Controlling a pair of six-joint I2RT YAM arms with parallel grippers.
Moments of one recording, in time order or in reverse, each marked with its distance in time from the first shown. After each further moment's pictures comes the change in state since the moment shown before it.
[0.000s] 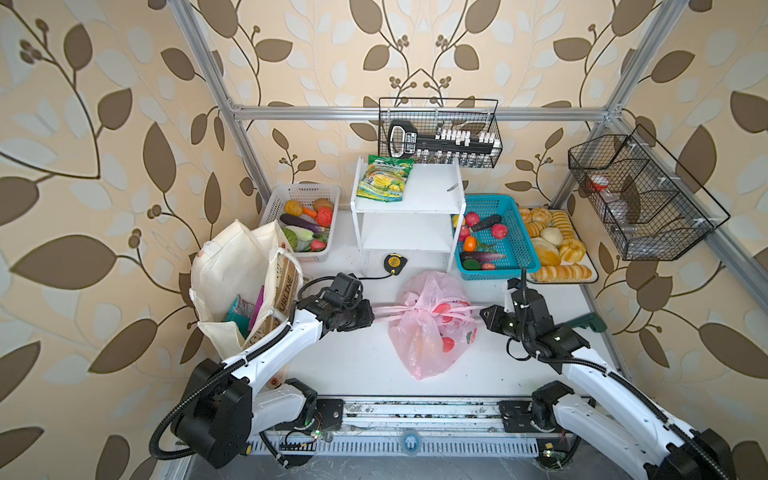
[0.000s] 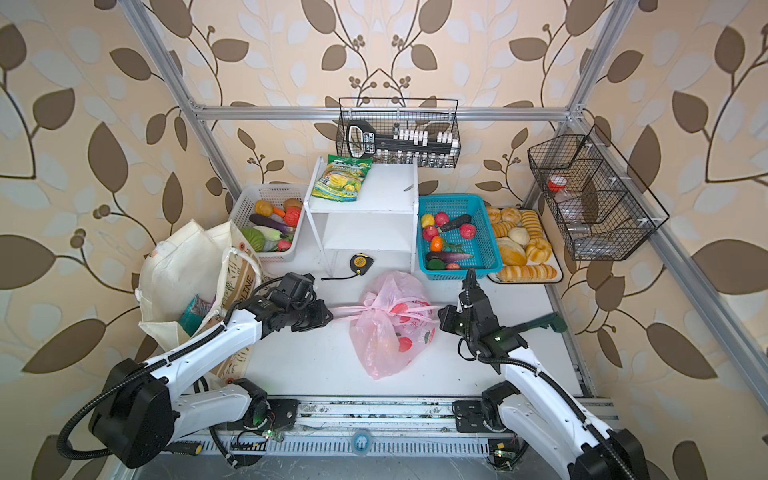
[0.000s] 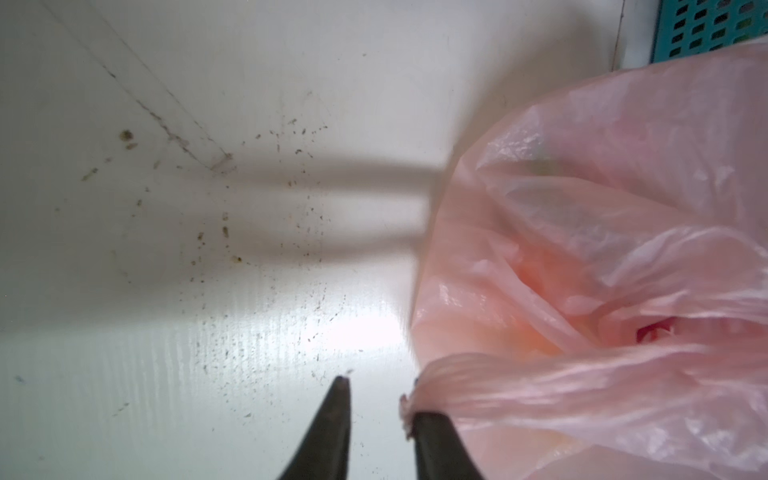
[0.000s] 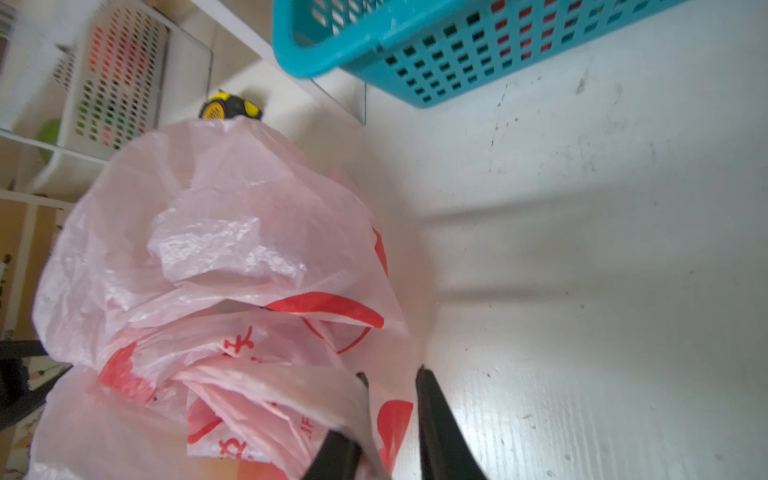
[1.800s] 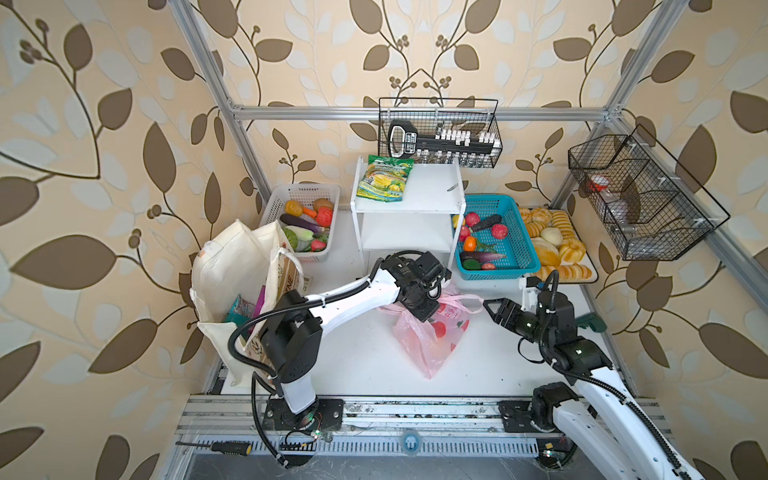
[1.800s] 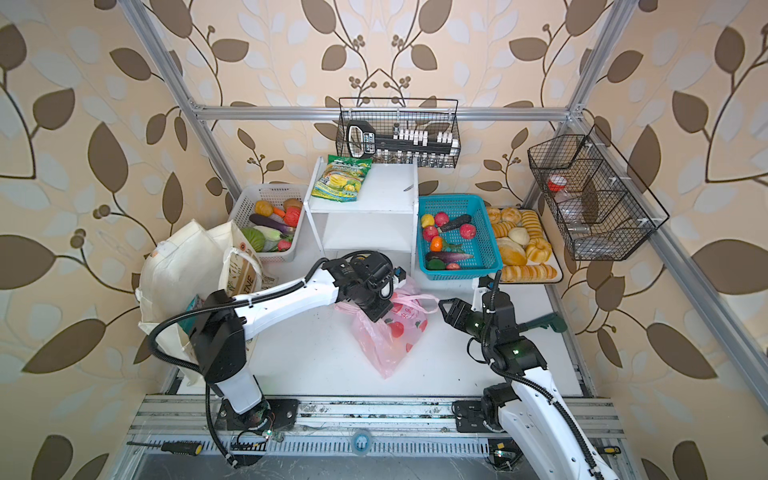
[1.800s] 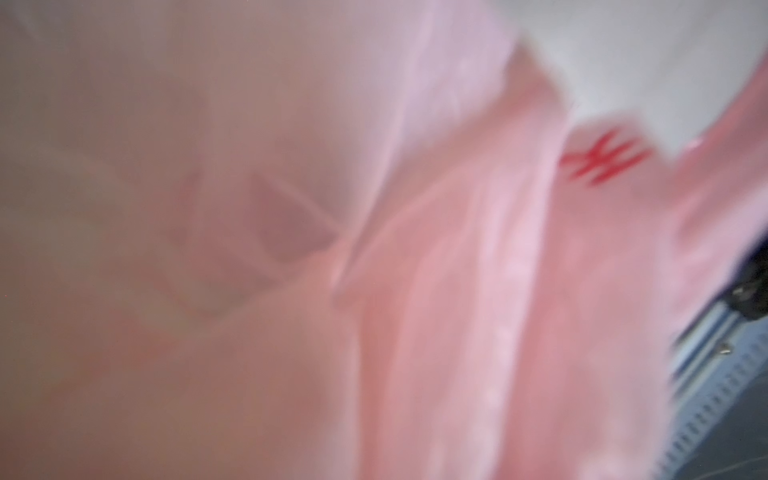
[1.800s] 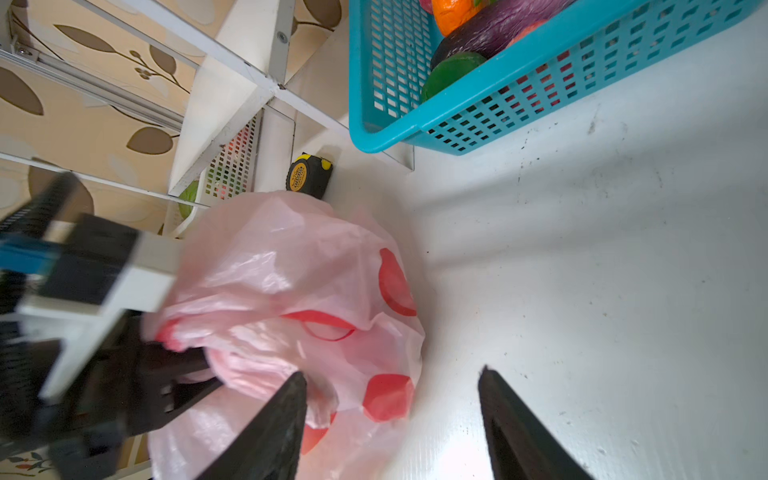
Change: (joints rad) left arm -0.424 0.518 0.707 -0.291 -0.079 0.583; right arm -0.155 -0.151 0.006 -0.046 -0.180 0.033
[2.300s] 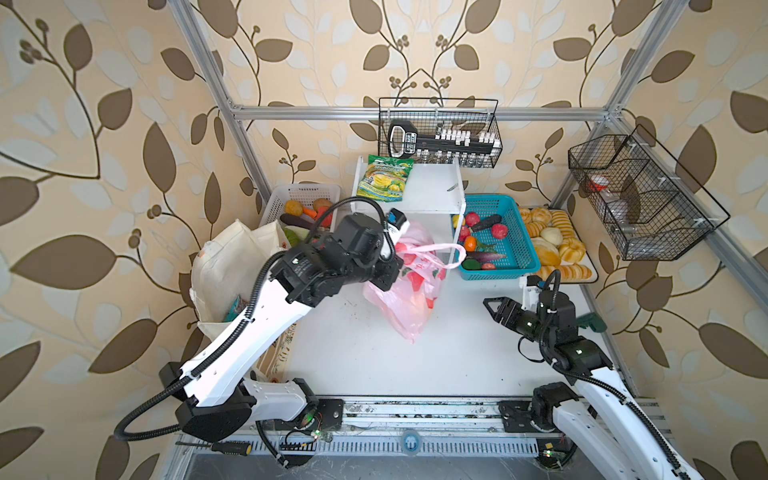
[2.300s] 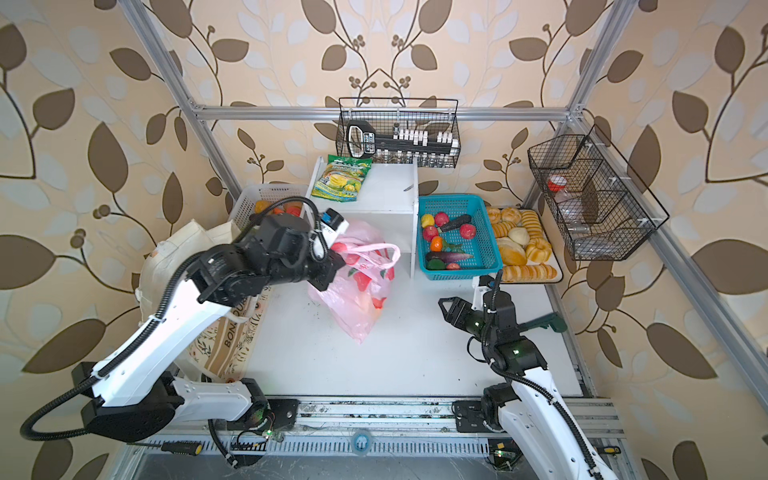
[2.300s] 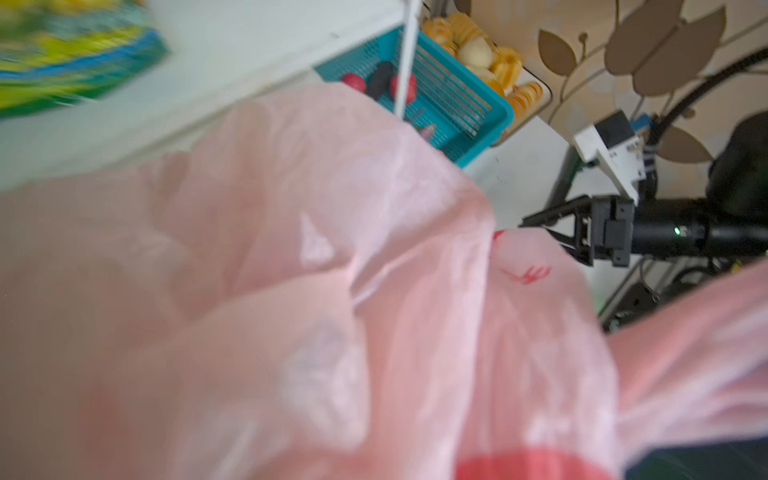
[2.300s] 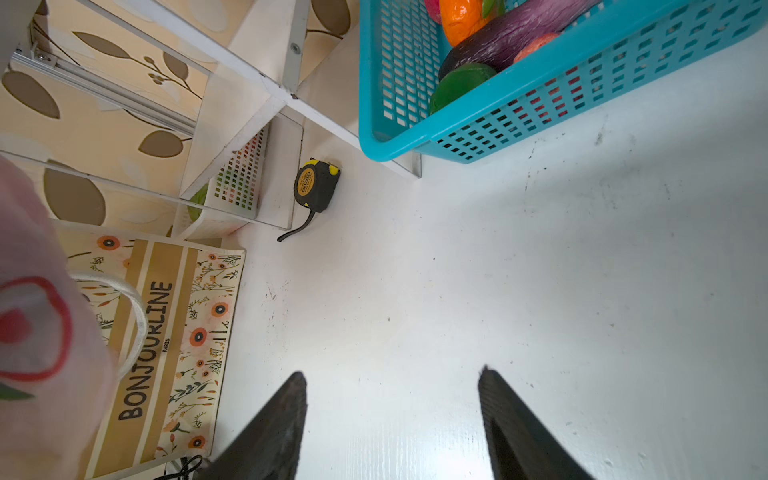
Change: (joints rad) left arm 0.138 -0.405 0.320 -0.245 -0.171 -0.046; right arm -0.007 -0.006 0.000 0.023 -0.013 -0.003
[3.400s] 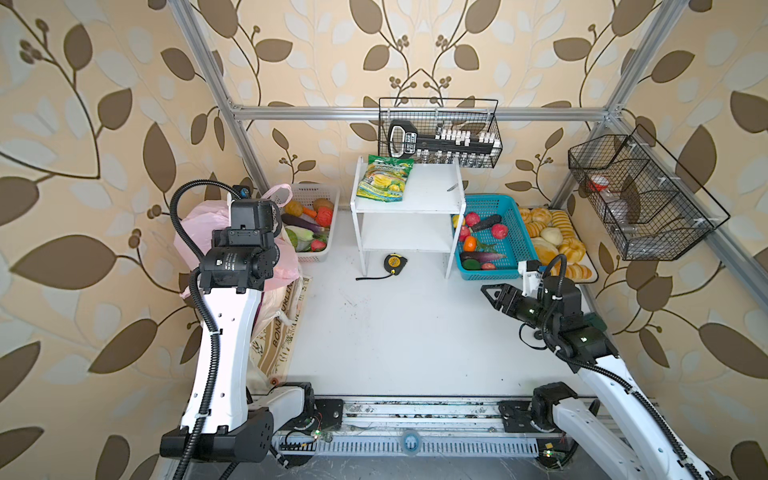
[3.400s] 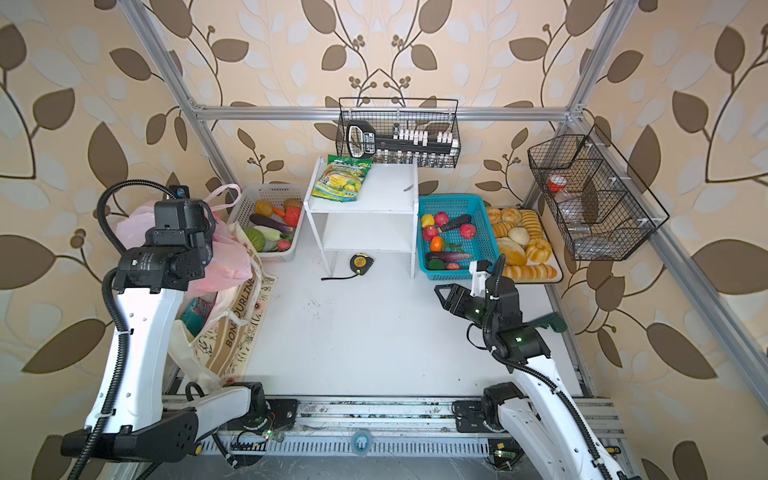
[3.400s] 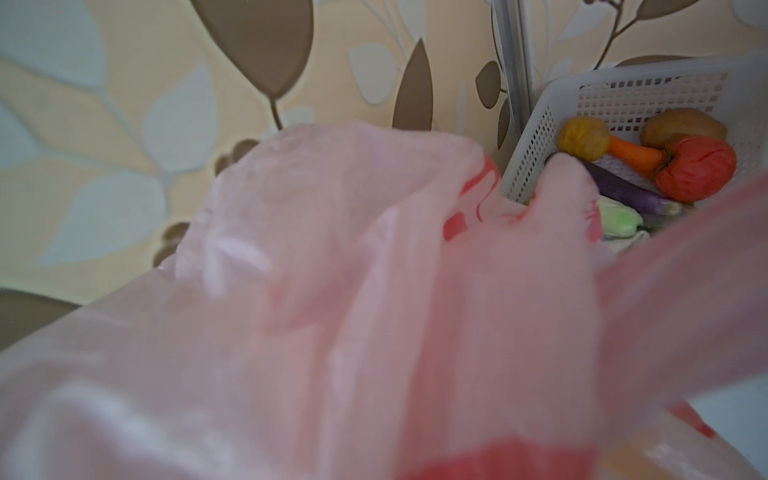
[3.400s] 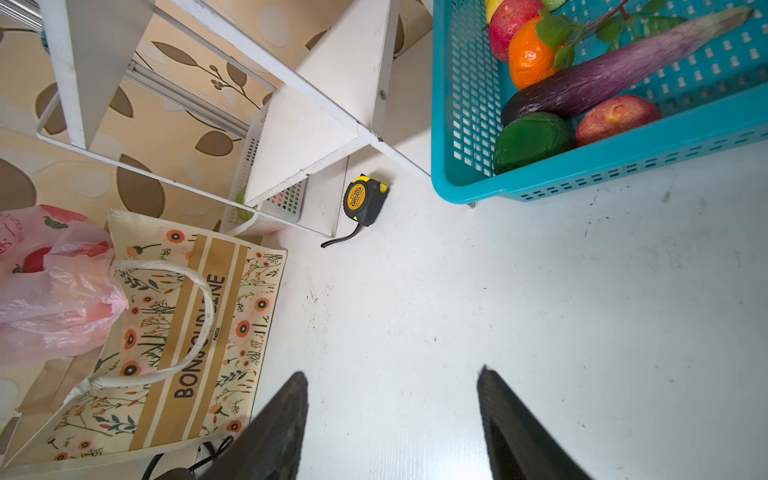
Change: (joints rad) left arm 0.762 -0.124 -0.156 0.064 -0.713 0.203; right arm 0.000 0.095 0.148 0.004 -0.072 -0.022
